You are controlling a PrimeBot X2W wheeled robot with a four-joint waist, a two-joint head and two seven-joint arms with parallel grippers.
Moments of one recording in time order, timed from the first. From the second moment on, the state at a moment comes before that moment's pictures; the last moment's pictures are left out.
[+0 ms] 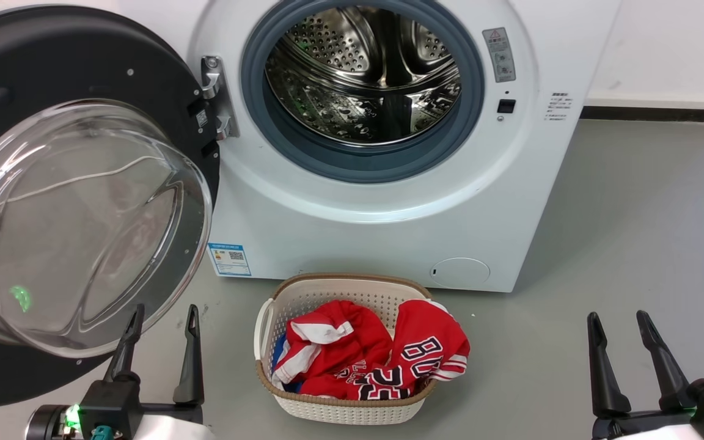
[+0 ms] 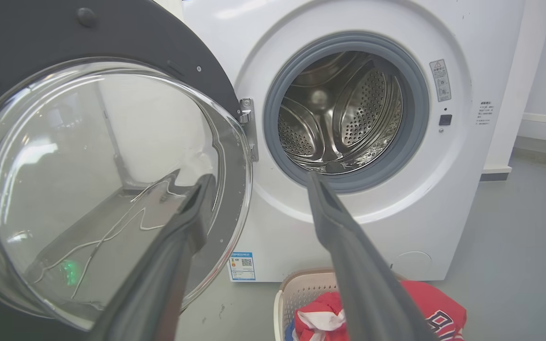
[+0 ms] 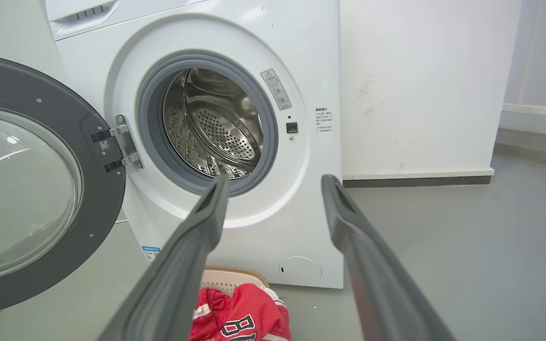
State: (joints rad) left arm 0.08 0.06 0.07 0.00 -0.01 -0.08 -0.27; right arm 0.15 -0.05 -0.03 -0.03 0.17 0.13 -0.26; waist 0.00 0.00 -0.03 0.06
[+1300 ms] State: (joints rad) left arm 0.13 0.05 0.03 0.11 -0.23 -0.02 -0.21; right arm 0.18 -0.06 -0.03 0.02 0.38 0.13 -0.22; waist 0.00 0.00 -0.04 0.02
